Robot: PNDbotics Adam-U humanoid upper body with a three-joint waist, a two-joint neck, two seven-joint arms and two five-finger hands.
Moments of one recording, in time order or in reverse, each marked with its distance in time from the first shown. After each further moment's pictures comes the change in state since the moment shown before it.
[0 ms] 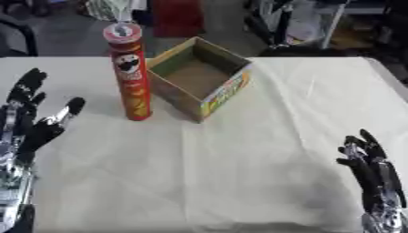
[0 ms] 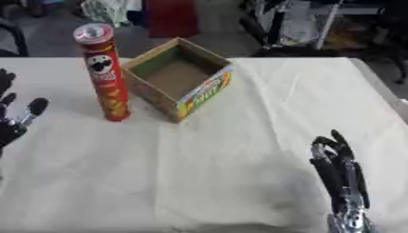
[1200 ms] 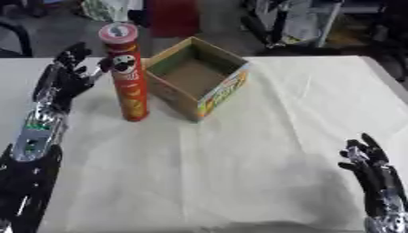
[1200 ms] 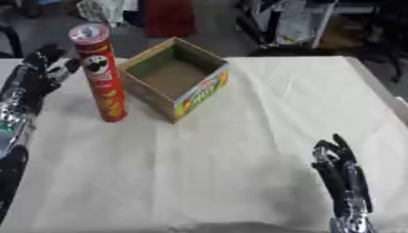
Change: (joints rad) left arm -0.380 0.114 -0.109 0.456 0.120 0.068 -0.063; right arm 0.002 0.000 0.012 0.005 -0.006 0.006 0.008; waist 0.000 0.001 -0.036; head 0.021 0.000
